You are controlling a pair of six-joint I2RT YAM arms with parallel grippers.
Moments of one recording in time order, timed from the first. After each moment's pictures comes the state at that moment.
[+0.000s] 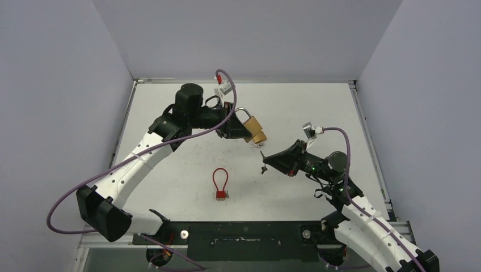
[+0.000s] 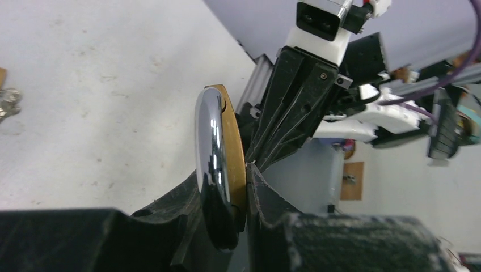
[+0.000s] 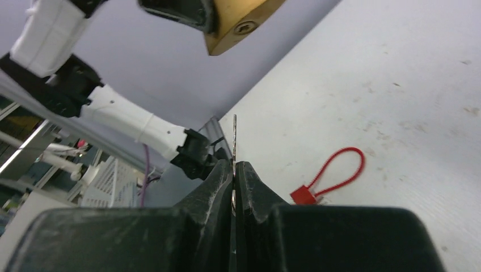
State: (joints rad) left arm -0.62 1.35 1.33 -0.36 0.71 -0.55; right arm 0.44 0.70 0.41 0.37 -0.68 0.80
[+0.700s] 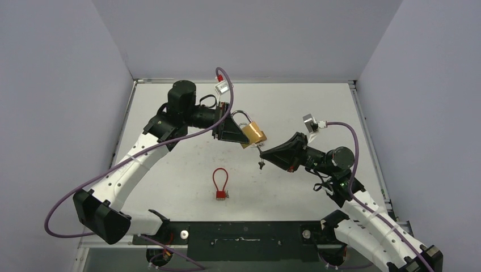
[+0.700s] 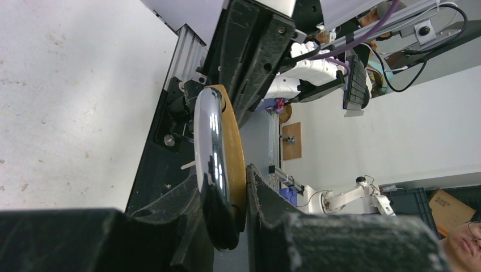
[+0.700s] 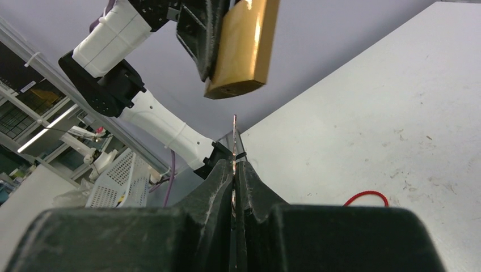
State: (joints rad) left arm -0.56 1.33 1.36 -0.30 1.07 -0.73; right arm 0.52 0.72 0.55 0.46 -0.73 0.80
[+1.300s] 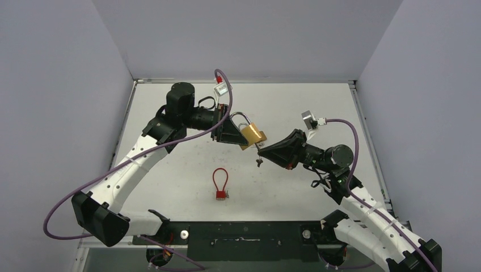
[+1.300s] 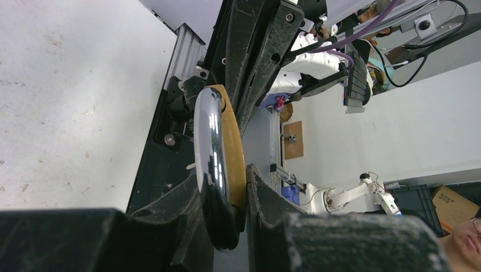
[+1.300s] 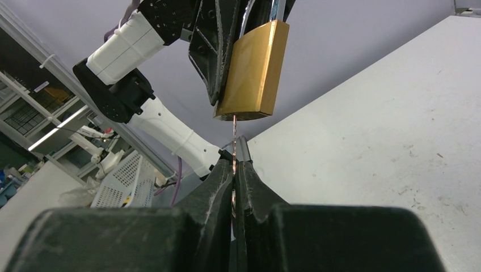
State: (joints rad) left arm -0.56 1.30 1.33 -0.28 1.08 -0.73; right arm 0.54 0.78 0.57 0.54 -0.74 0.82
